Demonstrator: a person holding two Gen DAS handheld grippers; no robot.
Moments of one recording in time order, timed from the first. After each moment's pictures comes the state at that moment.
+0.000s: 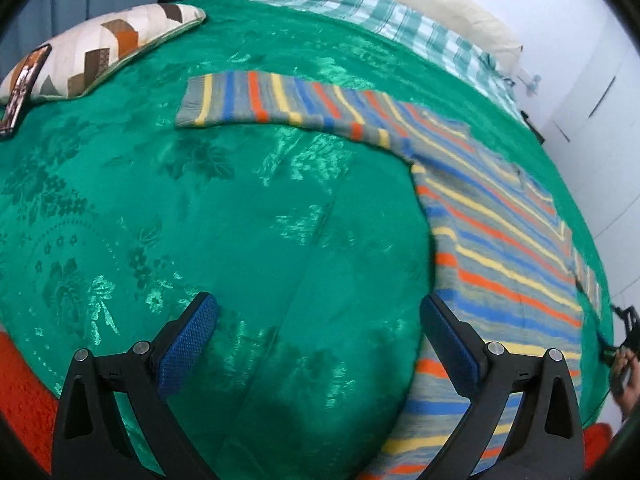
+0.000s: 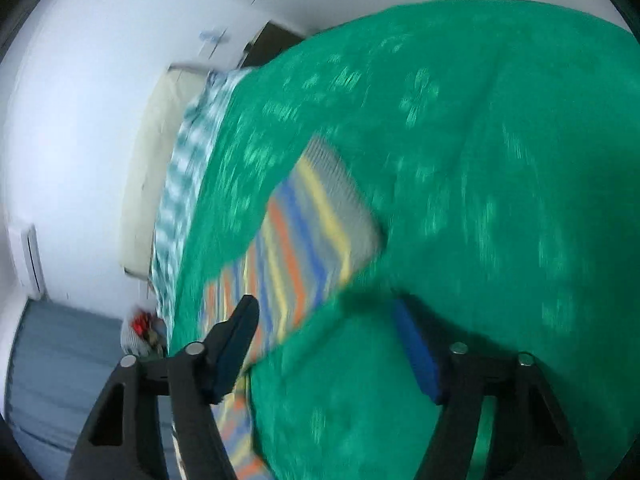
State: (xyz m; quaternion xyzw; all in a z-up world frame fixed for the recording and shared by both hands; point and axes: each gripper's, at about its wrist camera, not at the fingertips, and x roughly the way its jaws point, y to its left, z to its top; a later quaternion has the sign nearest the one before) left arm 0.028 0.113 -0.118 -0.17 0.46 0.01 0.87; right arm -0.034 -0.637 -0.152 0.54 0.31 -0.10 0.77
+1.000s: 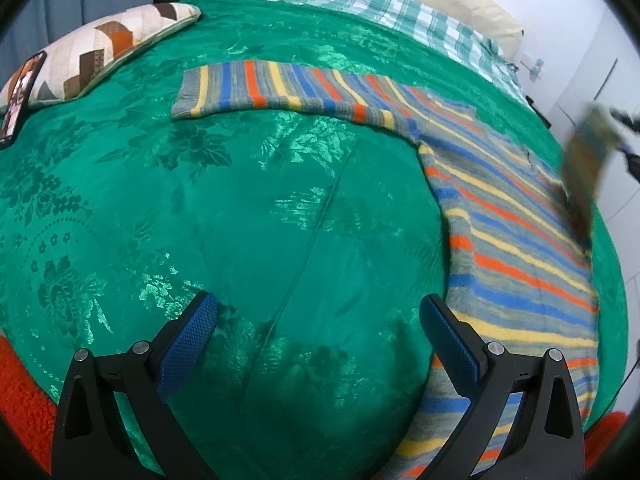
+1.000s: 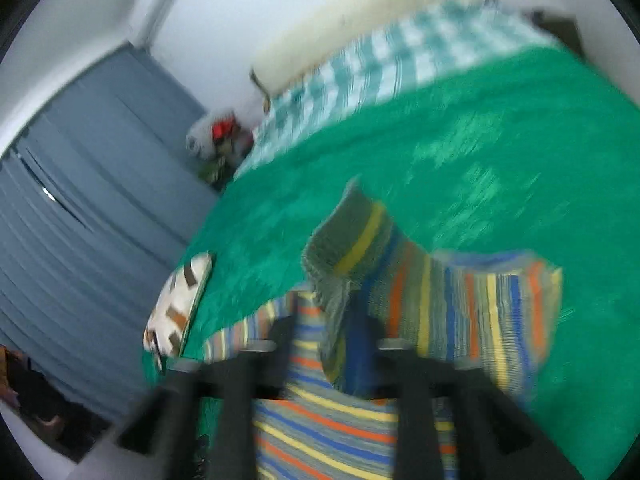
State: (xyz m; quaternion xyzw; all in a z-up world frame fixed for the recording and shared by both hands) left arm 0.027 0.102 -0.129 -0.14 0.47 0.01 0.87; right arm 0.191 -0.320 0.008 0.25 0.41 0.22 0.85
